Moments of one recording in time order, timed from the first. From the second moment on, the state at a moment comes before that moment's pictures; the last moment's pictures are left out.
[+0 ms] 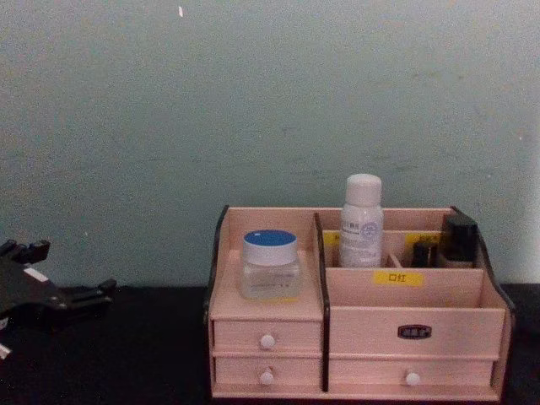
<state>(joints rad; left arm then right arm) -0.20 0.60 0.45 -1.41 -0.25 -0.12 0.03 0.10 0.59 -0.26 -1.62 0.38 0.19 -0.07</state>
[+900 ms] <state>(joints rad) -0.20 0.60 0.45 -1.41 -0.25 -0.12 0.03 0.14 0.52 -0.30 -1.52 0.30 0.20 -0.11</state>
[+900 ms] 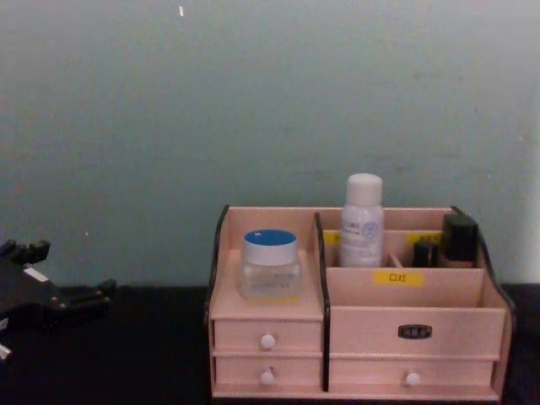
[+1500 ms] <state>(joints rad) -0.20 0.60 0.45 -1.41 -0.25 -0.12 0.03 0.14 0.52 -0.30 -1.52 0.30 0.20 -0.10</state>
